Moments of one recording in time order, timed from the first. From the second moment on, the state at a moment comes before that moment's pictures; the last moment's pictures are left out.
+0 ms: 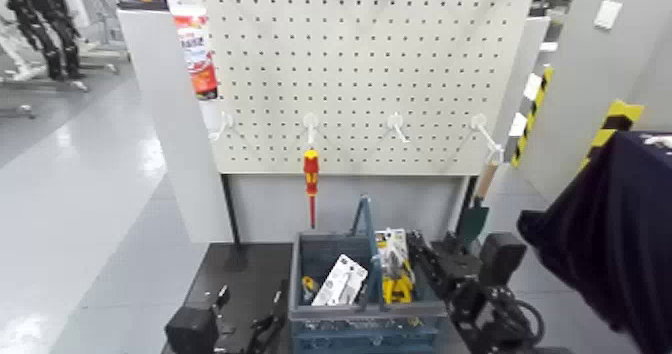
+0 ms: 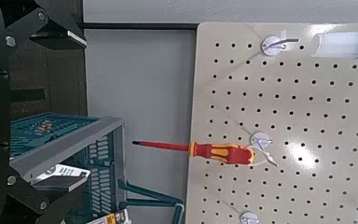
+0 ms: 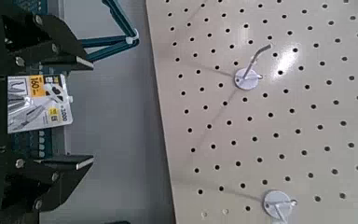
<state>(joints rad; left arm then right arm) 0.18 0.14 -0.22 -1.59 0.19 -0.15 0.03 -0.08 -0.08 0.12 -1.43 -0.27 -0.03 0.10</state>
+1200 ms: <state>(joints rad) 0.19 0.13 -0.21 -1.59 0.19 -0.15 0.03 0.33 -0.05 0.05 -1.86 -0.05 0.02 0.02</state>
